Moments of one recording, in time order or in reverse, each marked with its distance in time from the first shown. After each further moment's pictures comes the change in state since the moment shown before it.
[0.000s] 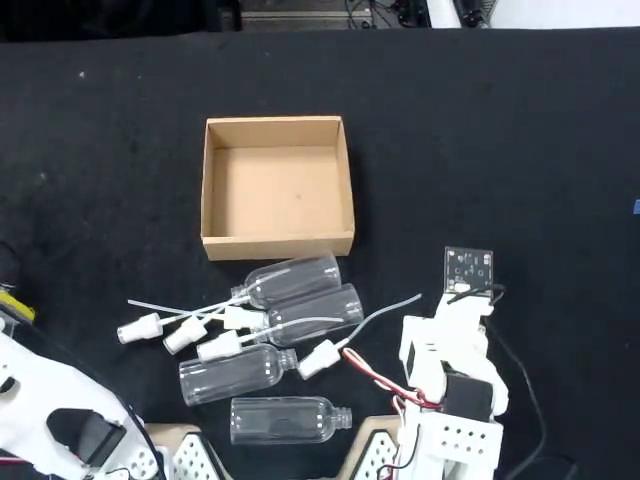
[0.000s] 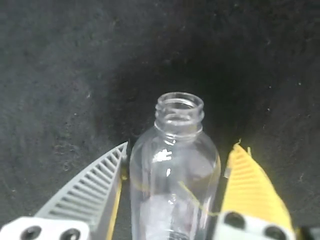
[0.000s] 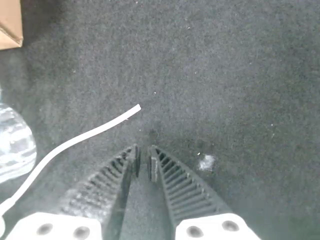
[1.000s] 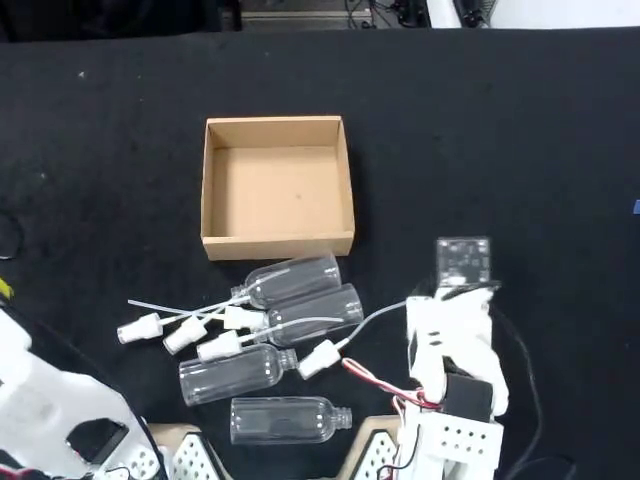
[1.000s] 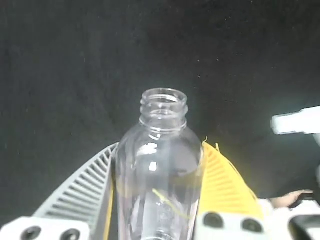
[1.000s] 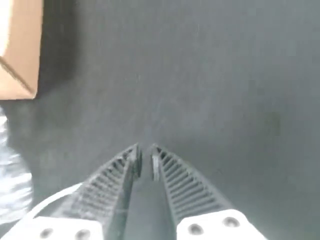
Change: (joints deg) left arm 3.7 -23.3 1.5 16.7 10.5; right arm 0.0 0.0 0.0 -14.9 12.7
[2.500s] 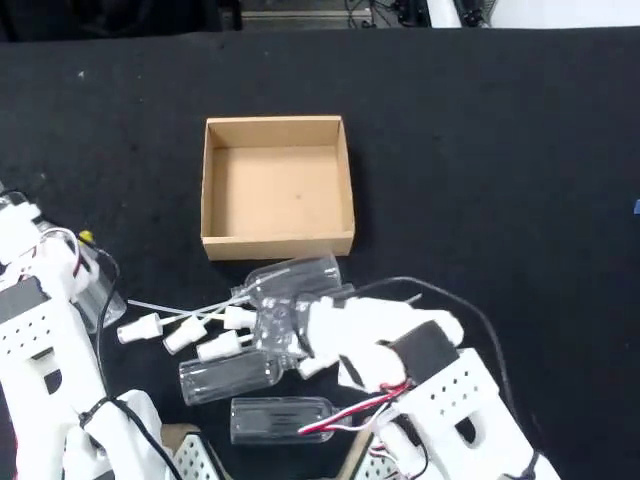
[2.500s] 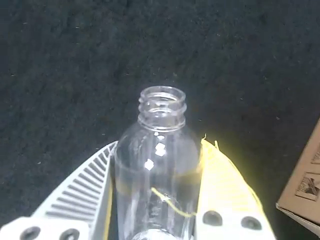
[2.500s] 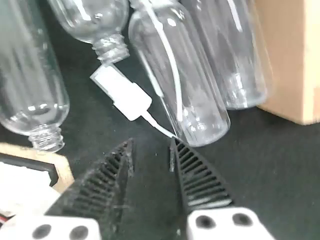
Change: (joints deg) left arm 22.6 -54.2 68.7 -49.3 53.3; right arm -44.9 39.6 -35.4 25.7 36.7
